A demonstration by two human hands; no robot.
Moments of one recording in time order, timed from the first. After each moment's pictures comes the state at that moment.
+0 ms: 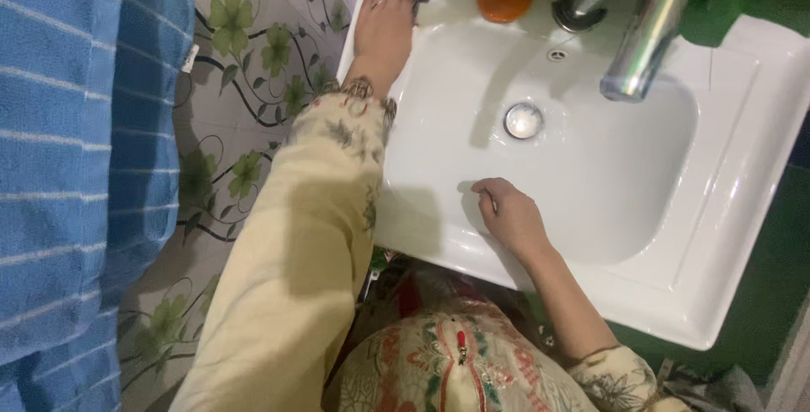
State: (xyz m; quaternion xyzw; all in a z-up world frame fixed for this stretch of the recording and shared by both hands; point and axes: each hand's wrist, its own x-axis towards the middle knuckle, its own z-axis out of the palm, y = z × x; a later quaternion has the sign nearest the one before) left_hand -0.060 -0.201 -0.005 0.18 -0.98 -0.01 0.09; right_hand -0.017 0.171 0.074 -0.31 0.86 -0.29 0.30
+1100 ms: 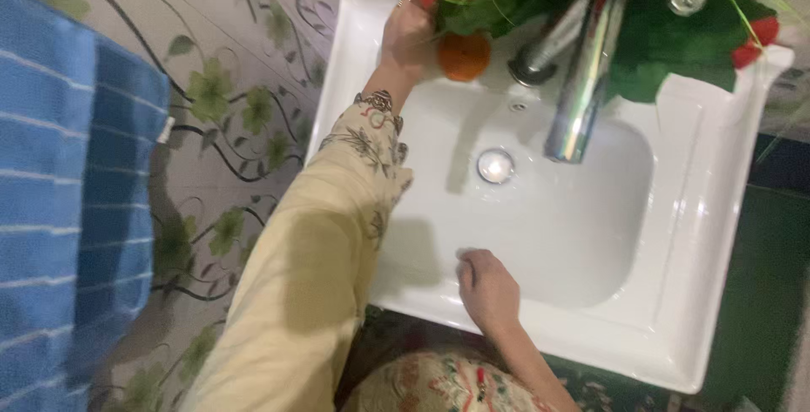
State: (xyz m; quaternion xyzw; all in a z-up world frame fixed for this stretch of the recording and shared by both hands) left_hand -0.208 -0.213 -0.033 0.14 -0.90 0.00 0.42; right_hand 0.022 0.189 0.063 -0.26 0.90 -0.31 0.18
